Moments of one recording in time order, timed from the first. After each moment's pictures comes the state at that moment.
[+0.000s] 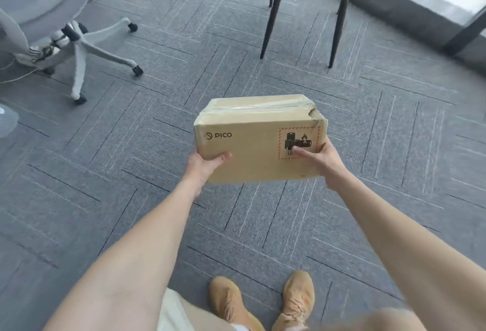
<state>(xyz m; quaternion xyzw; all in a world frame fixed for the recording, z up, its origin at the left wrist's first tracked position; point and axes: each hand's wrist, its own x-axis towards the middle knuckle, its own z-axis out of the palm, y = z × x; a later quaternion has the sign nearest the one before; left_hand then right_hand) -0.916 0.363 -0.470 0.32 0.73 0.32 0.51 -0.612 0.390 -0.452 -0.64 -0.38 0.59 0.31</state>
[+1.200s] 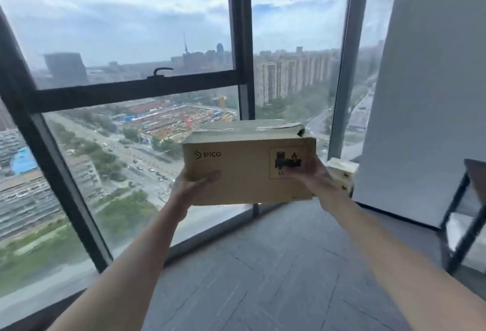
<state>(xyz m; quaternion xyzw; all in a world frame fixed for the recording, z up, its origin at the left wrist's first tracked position) -0.011 0.213 0.248 0.73 0.12 0.20 0.64 0.087 -0.084 0.253 -0.74 -0.14 0.02 0.66</state>
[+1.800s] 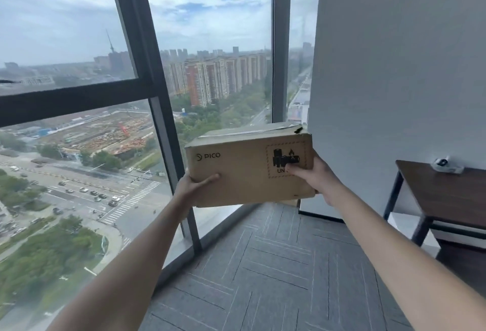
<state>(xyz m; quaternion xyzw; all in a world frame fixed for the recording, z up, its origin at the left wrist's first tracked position) 0.455 0.085 0.229 0.75 0.03 0.07 0.66 0.468 -0.245 0.250 -0.79 -0.04 -0.05 0.62</state>
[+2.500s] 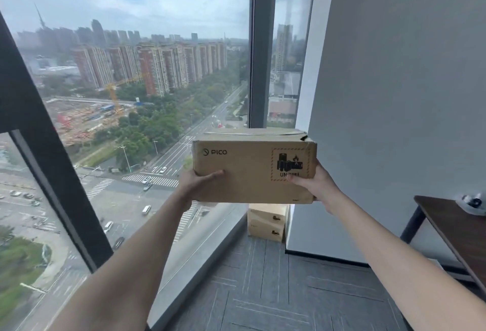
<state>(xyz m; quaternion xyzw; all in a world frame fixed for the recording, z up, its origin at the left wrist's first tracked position) 1.088 0.053 0.212 0.74 -0.01 -0.02 0.67 1.034 -0.265 0.217 -0.80 0.05 -0.08 0.60</state>
